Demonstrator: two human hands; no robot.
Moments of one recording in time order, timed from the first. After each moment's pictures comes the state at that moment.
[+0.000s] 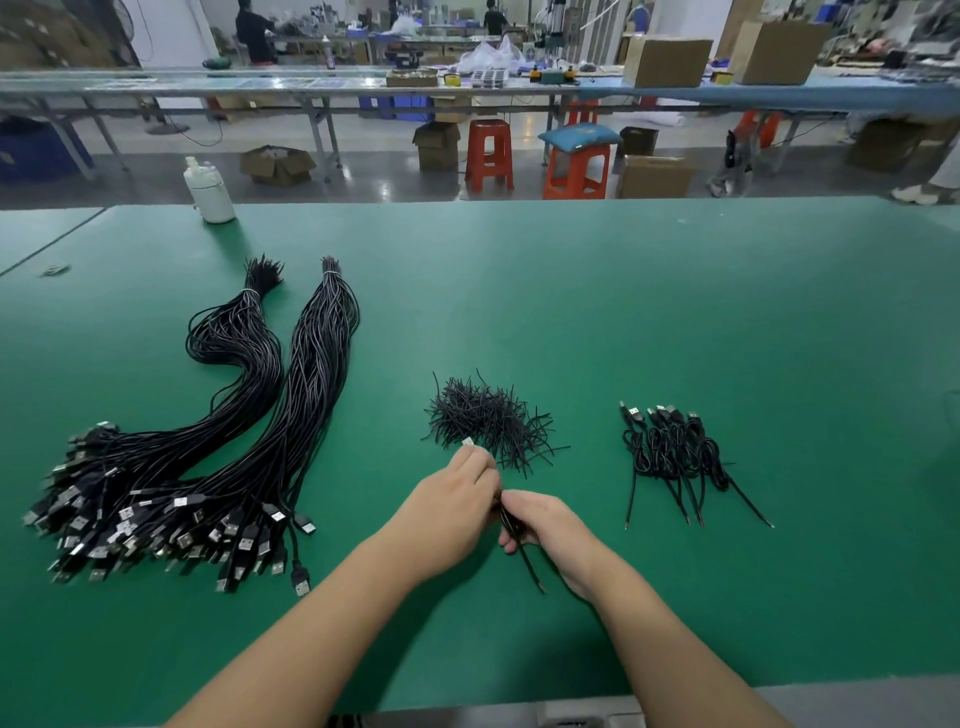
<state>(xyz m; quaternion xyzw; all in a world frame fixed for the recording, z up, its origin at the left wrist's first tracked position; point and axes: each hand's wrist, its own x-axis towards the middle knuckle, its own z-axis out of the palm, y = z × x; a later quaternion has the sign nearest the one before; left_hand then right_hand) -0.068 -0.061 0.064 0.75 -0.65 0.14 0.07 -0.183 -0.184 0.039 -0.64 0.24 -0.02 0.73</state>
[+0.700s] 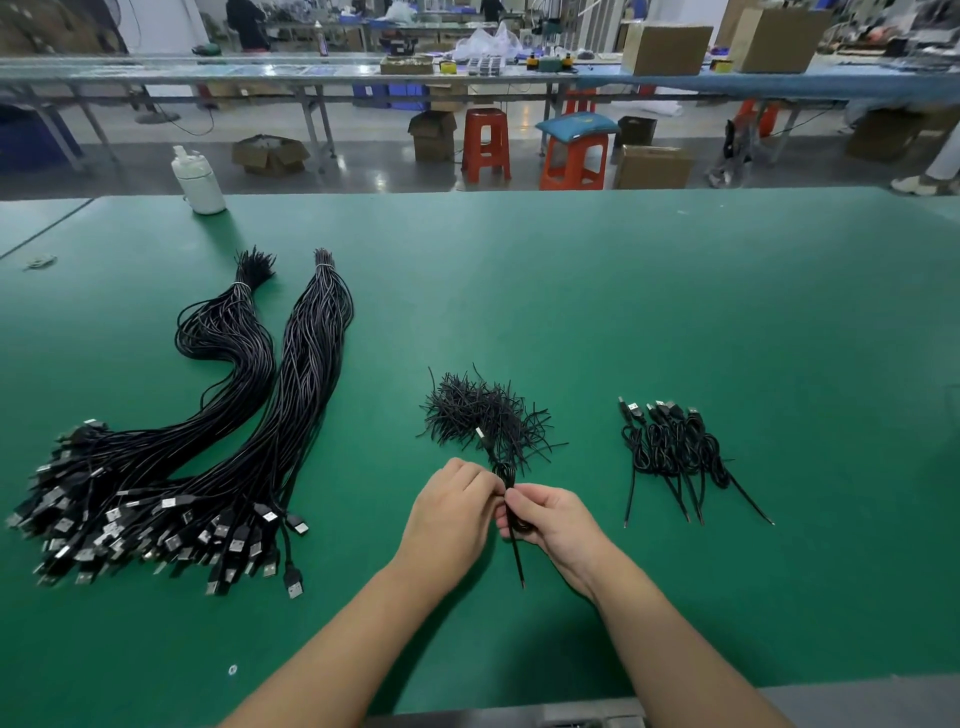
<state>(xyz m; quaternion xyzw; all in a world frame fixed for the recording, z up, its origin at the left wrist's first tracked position) -0.088 -0.064 0.051 0.79 -0.52 0.11 0.30 -0.184 -0.197 0.020 -0.54 0.24 -0.07 0.80</state>
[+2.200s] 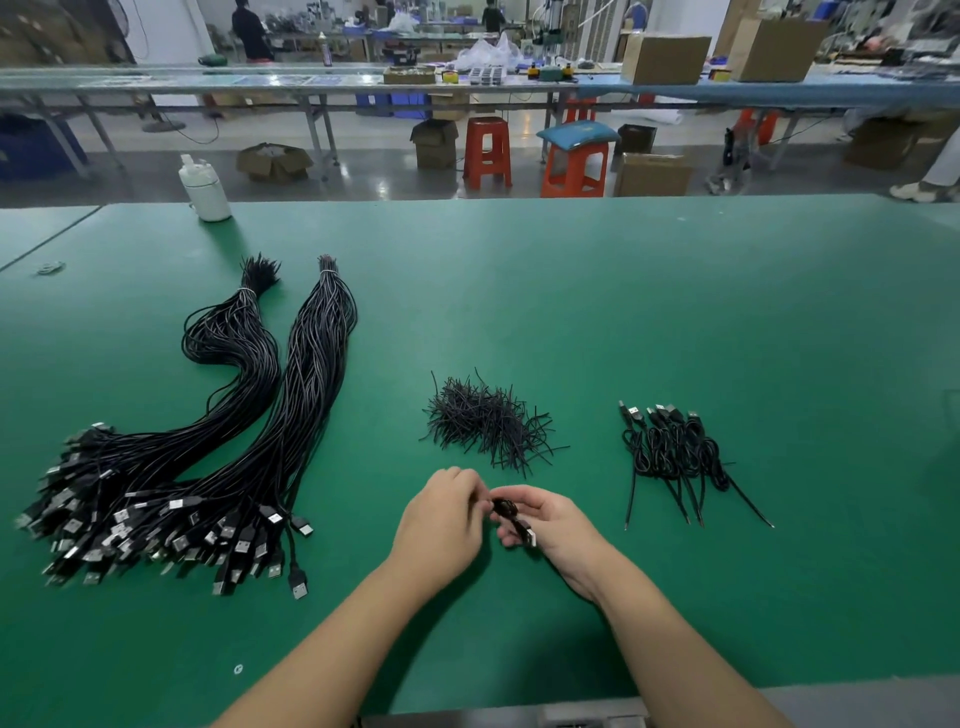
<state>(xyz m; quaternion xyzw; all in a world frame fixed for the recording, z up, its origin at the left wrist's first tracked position) -0.083 -0.056 0.053 0.85 -0.43 -0.05 0.29 -0.183 -0.193 0.020 -0.59 0.22 -0.05 0.77</state>
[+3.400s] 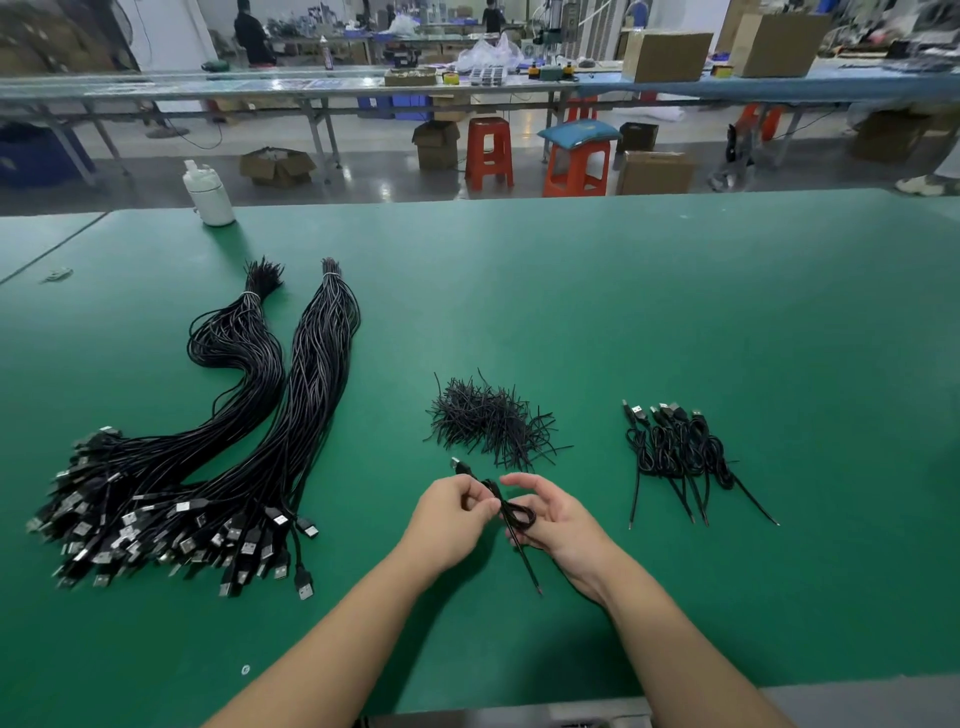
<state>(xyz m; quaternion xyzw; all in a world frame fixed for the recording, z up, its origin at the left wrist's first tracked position) -0.080 -0.064 0.057 0.85 -0.26 -0.24 0.40 -0.190 -0.198 0.021 -0.58 0.18 -0.05 0.79</state>
